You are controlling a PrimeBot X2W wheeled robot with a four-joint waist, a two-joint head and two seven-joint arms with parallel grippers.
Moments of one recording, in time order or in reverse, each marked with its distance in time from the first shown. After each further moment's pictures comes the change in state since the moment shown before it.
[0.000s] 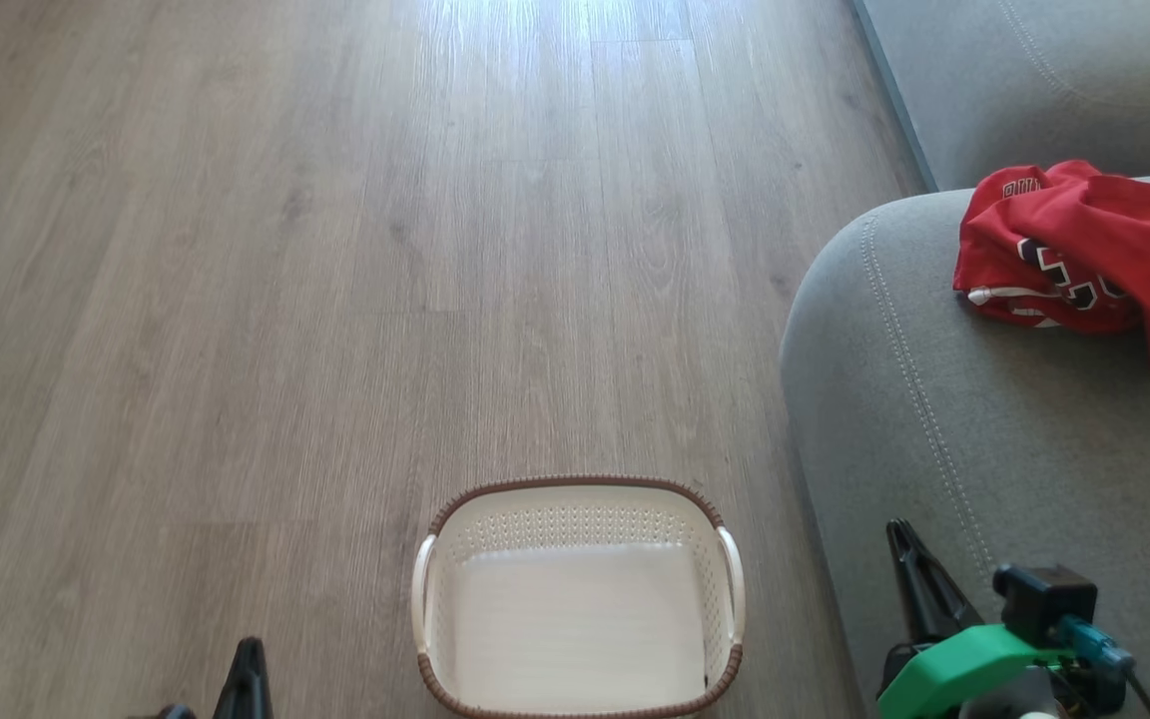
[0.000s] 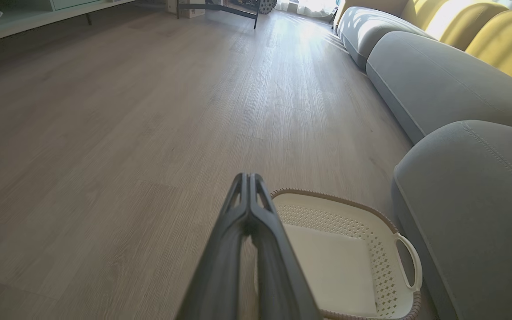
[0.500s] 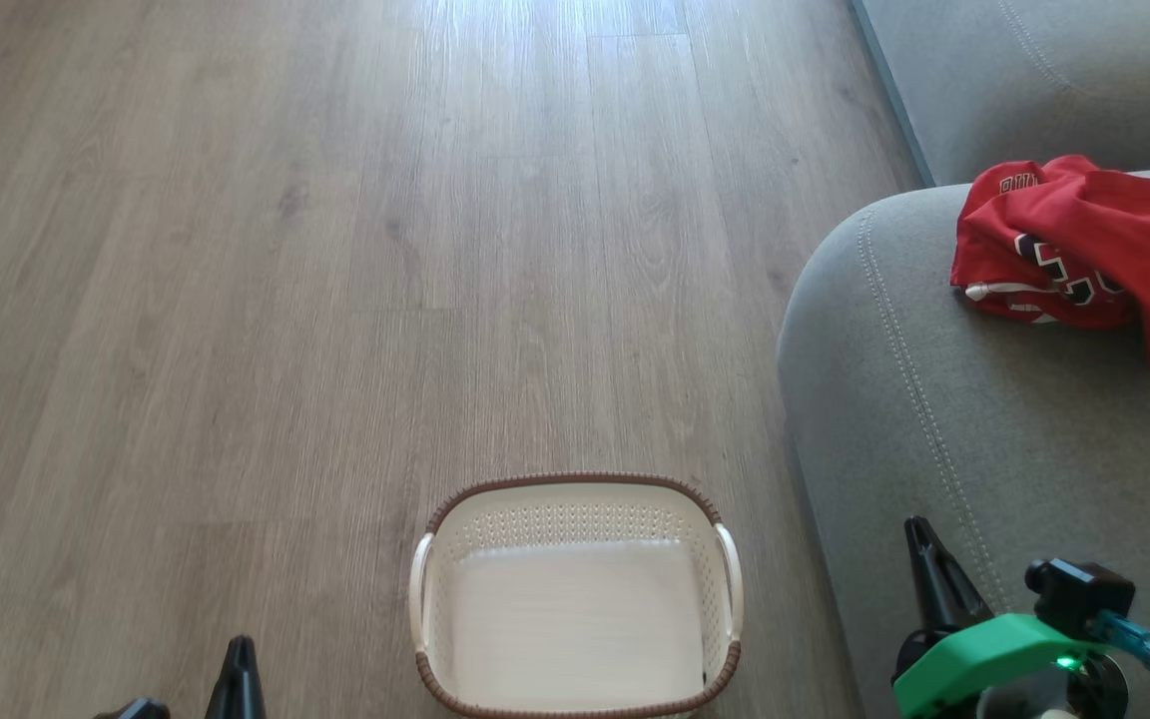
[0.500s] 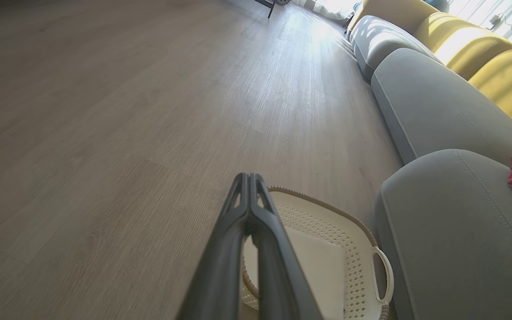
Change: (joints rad) left arm -0.005 -0.022 0.042 -0.006 -0.131 -0.034 0.039; right arm -0.001 0.000 -0.019 -0.010 0.166 0.000 0.045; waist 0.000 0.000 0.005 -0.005
